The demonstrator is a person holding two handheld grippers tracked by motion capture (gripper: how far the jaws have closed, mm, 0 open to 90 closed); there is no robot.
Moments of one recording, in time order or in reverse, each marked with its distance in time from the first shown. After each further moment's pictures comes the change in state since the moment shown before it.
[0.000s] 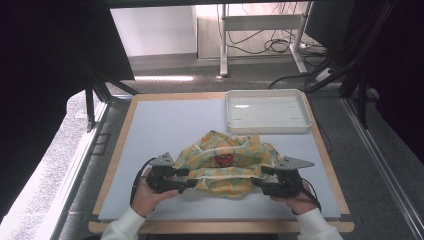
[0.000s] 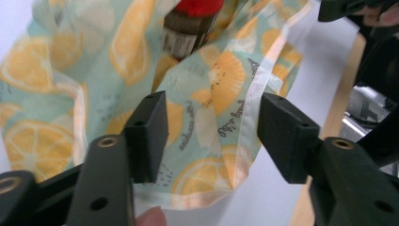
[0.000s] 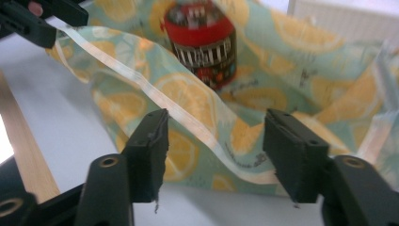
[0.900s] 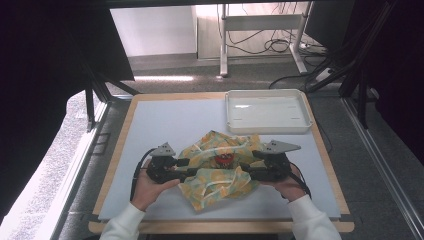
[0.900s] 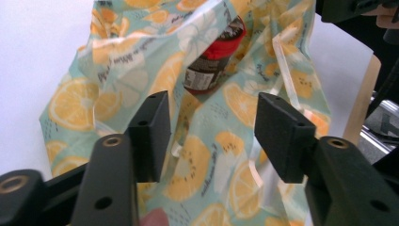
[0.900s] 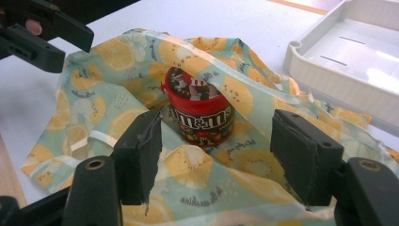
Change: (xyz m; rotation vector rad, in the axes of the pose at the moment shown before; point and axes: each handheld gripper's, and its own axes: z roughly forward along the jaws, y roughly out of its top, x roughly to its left) left arm 0.005 0.027 0.002 -0.019 0.082 -0.013; right arm 0.008 0.050 0.022 -0.008 -0.034 -0.048
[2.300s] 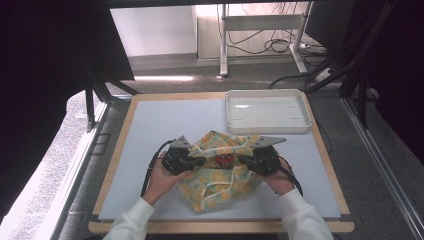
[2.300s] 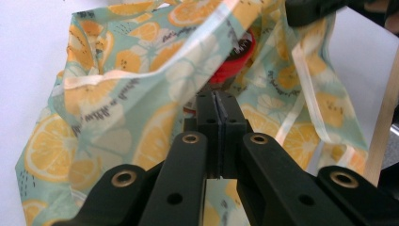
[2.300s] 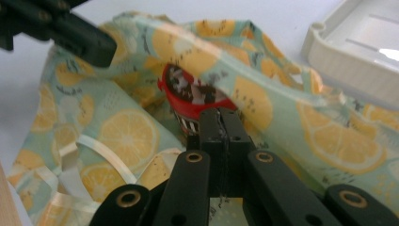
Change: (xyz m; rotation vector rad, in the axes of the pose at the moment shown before) left arm 0.002 0.025 0.037 0.079 0.005 0.047; right arm -0.001 0.007 0.030 0.103 0.027 0.018
